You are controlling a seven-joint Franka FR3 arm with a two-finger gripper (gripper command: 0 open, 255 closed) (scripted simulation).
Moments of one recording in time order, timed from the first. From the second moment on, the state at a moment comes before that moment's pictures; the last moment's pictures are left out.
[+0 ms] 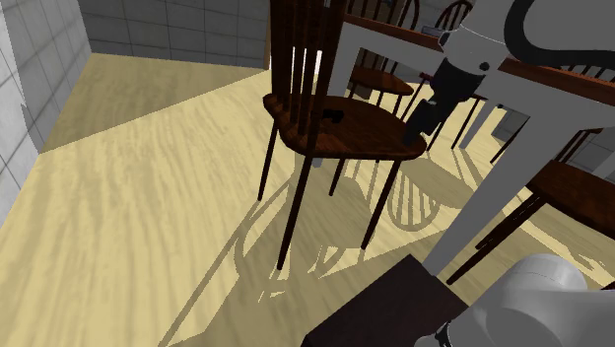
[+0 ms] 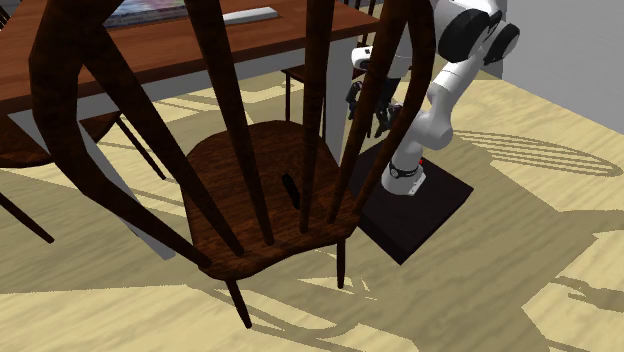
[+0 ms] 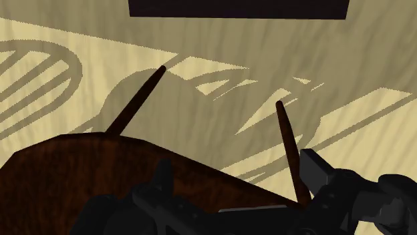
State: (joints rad) arm -0.02 -0.80 0.07 -2.28 -0.06 1.63 -0.05
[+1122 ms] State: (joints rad) arm 0.11 -0.22 -0.09 -1.86 -0.09 1.78 -0.72
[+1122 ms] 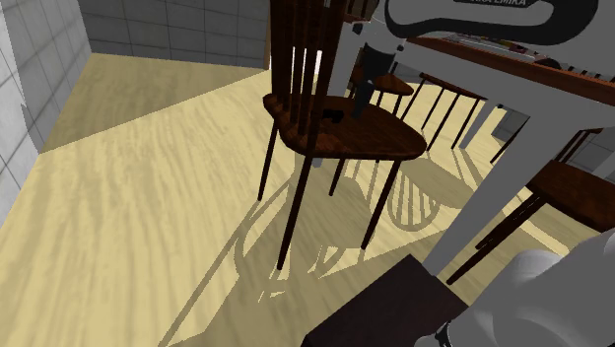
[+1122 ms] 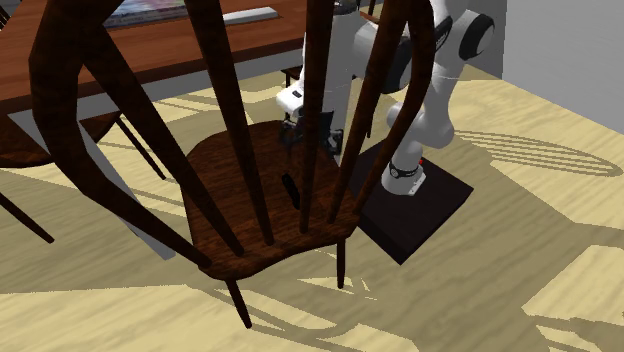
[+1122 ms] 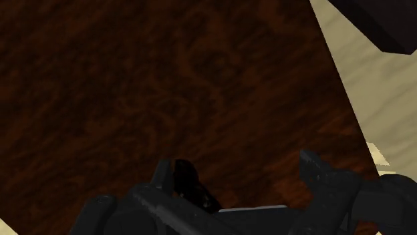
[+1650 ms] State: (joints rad) arm 0.15 0.02 -0.08 -1.64 -0.07 1.78 -0.97
